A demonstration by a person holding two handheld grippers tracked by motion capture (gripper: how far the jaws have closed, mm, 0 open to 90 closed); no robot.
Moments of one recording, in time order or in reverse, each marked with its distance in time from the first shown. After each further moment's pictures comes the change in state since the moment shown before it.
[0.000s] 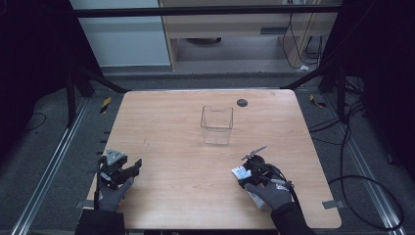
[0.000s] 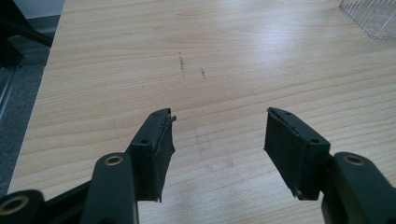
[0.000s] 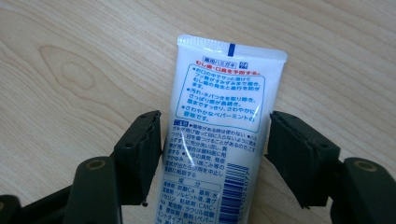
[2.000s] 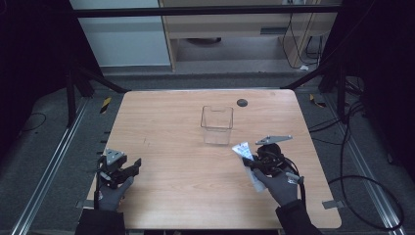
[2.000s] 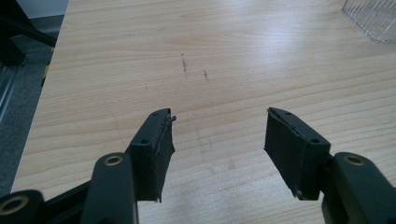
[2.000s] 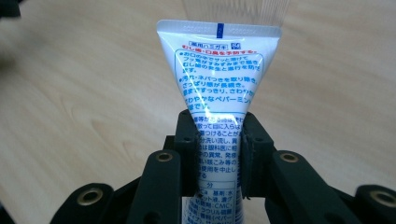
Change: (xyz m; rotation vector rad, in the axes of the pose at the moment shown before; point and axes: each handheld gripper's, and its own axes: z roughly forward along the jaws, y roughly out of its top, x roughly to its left) left arm 0.001 0.001 -0.001 -0.007 0.008 -0.009; right arm -0.008 0.013 -0.073 -0.379 0.082 0.074
